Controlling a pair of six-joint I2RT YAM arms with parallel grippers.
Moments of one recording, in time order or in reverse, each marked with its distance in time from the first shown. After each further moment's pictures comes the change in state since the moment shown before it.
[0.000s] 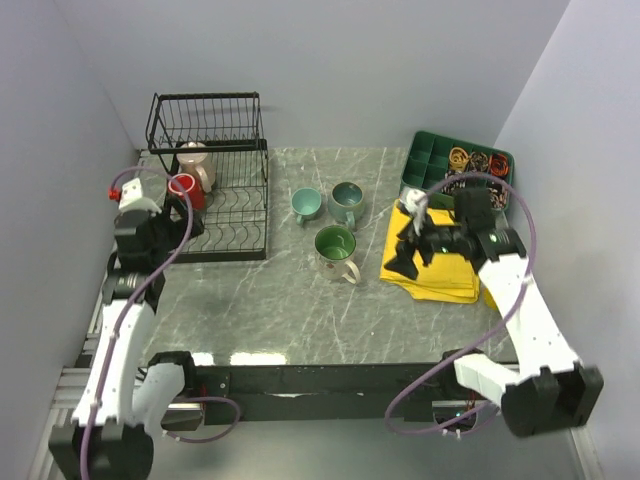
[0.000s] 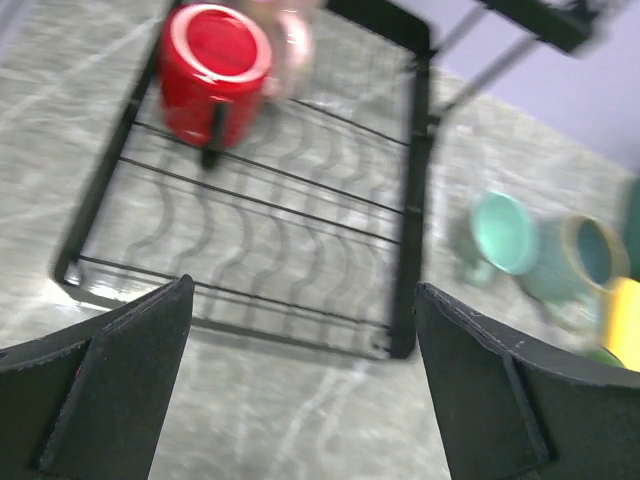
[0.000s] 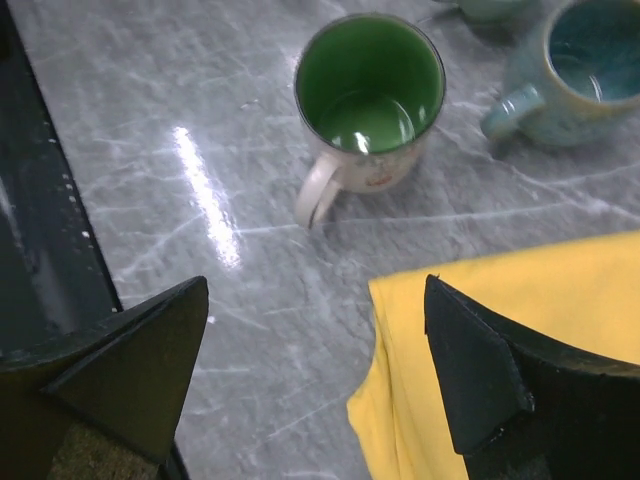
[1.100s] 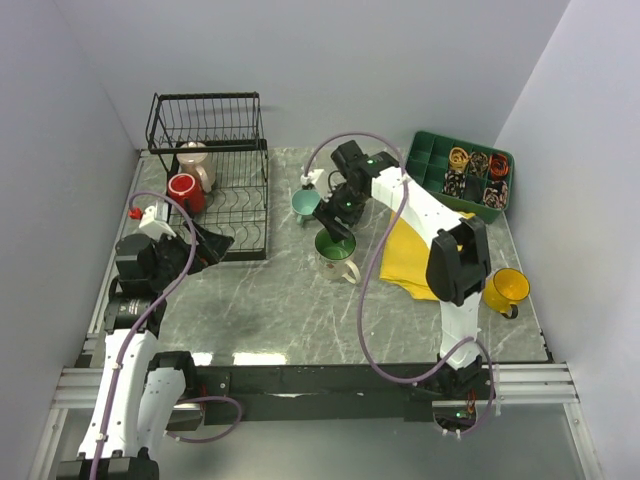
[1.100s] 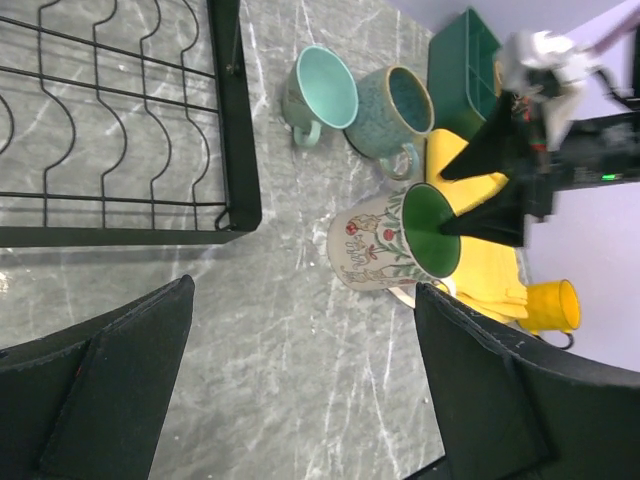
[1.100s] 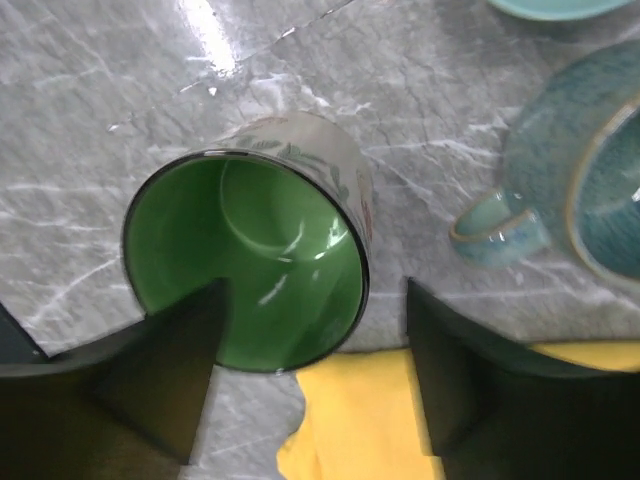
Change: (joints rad) left arm 0.005 -0.211 -0.142 -0.045 0.473 -0.158; right arm 0.420 0.931 0.827 -0.266 0.498 0.124
